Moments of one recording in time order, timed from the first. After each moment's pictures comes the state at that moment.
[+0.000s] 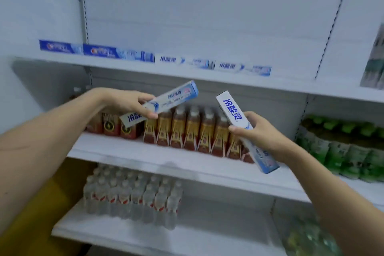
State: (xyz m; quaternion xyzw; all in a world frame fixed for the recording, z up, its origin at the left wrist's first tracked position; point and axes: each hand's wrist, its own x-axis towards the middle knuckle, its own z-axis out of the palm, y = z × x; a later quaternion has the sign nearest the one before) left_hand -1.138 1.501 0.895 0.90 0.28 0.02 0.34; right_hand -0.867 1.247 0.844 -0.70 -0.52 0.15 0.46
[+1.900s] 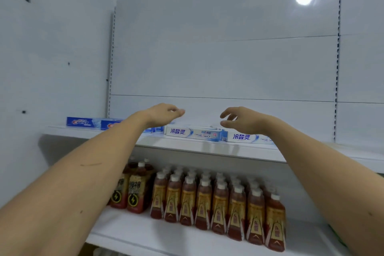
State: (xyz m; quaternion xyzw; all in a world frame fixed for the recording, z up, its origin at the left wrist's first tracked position) left_hand -1.071 1.493 1.035 0.88 0.35 0.27 0.17; right_hand -0.843 1.351 1.037 -0.73 -0.63 -0.05 0.24
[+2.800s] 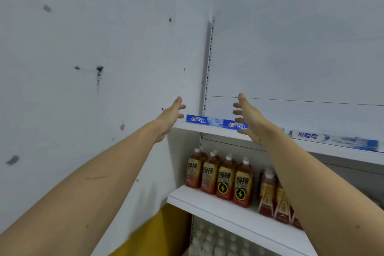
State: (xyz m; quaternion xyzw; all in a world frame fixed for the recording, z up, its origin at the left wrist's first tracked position) left_hand -1.459 1.567 0.988 0.69 0.40 0.47 0.39; right_hand -1.240 1.493 1.010 -0.56 -0.56 0.25 0.56
